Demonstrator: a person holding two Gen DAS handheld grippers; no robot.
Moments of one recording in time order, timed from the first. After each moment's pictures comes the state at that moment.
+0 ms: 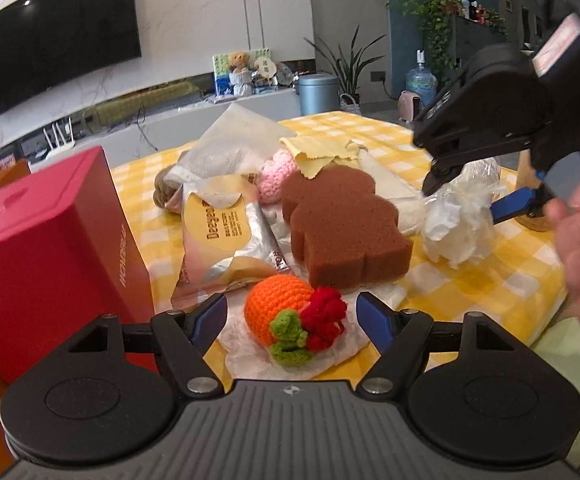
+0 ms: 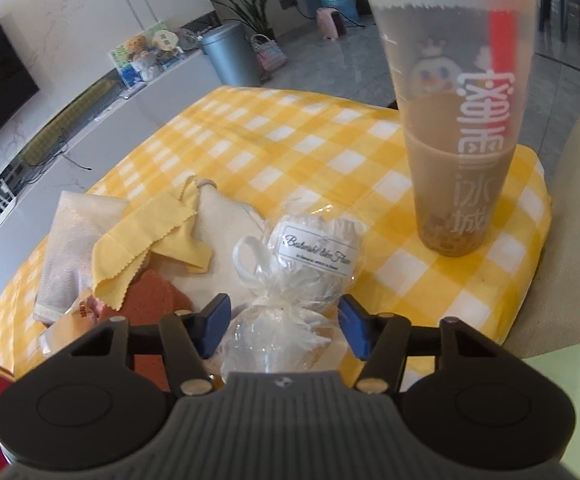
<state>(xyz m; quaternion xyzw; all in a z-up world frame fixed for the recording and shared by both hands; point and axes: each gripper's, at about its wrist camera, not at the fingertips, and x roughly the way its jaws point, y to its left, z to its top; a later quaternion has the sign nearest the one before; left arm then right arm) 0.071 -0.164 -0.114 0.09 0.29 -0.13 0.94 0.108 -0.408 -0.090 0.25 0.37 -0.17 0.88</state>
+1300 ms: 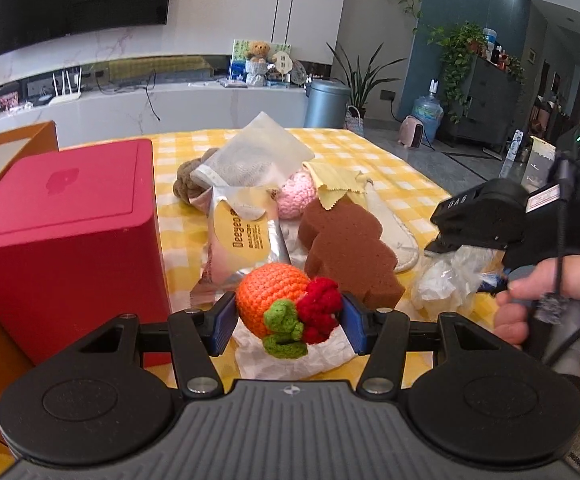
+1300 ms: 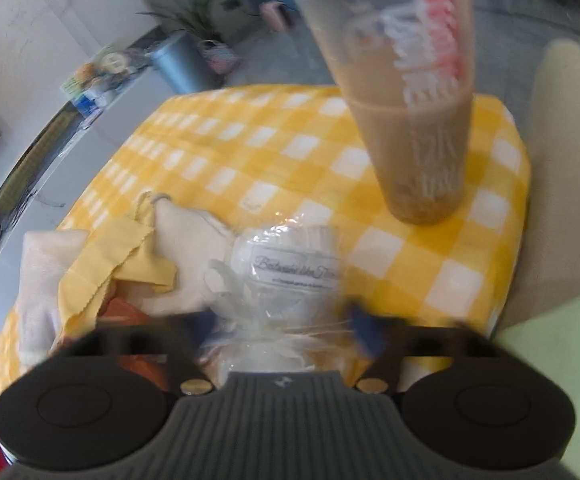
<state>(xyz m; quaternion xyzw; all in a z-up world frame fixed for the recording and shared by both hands) 0.067 -0.127 -0.076 -0.02 0.32 -0.14 0.94 0.107 -0.423 -0.106 0.31 0.36 -0.21 0.85</state>
